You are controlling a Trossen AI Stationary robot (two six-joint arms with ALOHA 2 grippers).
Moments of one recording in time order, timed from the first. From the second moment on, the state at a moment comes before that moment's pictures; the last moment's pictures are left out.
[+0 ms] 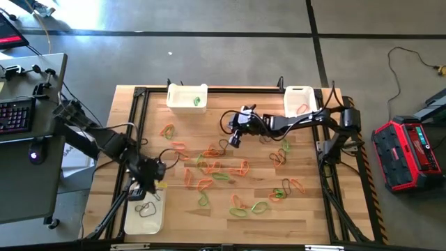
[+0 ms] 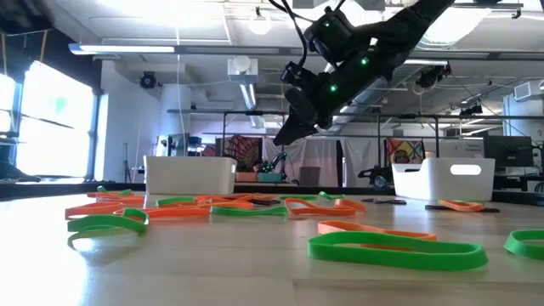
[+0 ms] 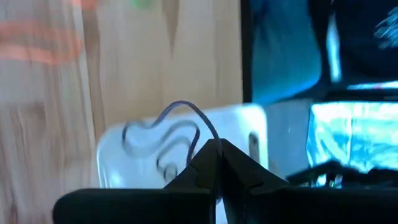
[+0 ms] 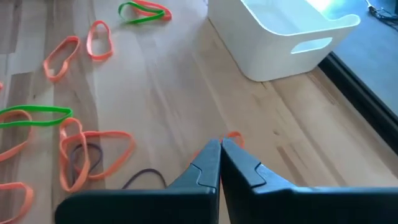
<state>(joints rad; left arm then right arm) -0.57 1.06 0.96 -0.97 0.28 -0.65 -0.18 1.75 0.98 0.15 0.19 0.00</state>
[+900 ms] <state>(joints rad) -0.74 1.32 0.84 -0.99 0.42 -0.66 -0.19 1.75 0.98 0.15 0.17 -0.03</state>
